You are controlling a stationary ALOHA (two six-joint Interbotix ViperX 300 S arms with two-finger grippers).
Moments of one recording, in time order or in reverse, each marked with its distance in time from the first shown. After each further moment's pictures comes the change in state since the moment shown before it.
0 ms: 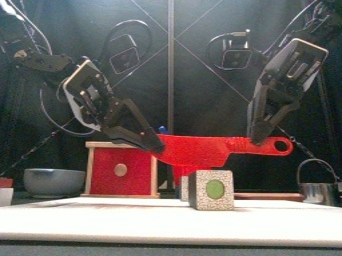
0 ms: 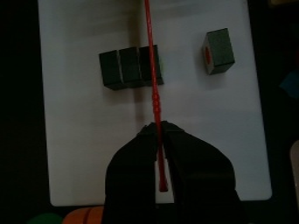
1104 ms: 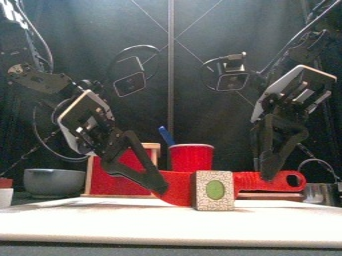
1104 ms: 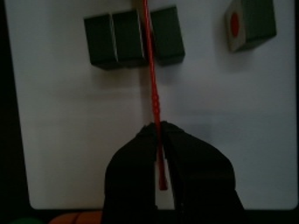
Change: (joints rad) left arm -0.052 0.192 -0.044 -0.097 -0.023 0.002; right arm 0.012 0.193 -0.018 -0.008 -0.051 -0.005
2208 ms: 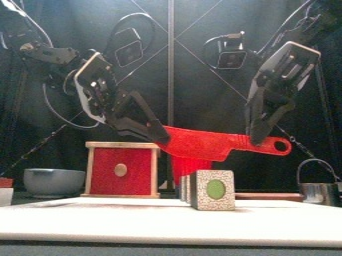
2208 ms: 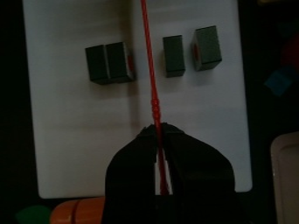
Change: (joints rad) left arm 0.048 -0.235 0.023 0.063 0.034 0.084; right arm -0.052 -0.201 -0.029 -0.017 0.152 0.005
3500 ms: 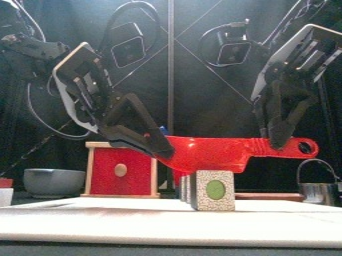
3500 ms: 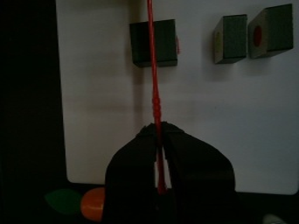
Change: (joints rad) left arm -0.120 0.144 -0.048 -0.169 -0.006 -0.002; right arm 0.086 0.100 -0.043 0.025 0.035 0.003
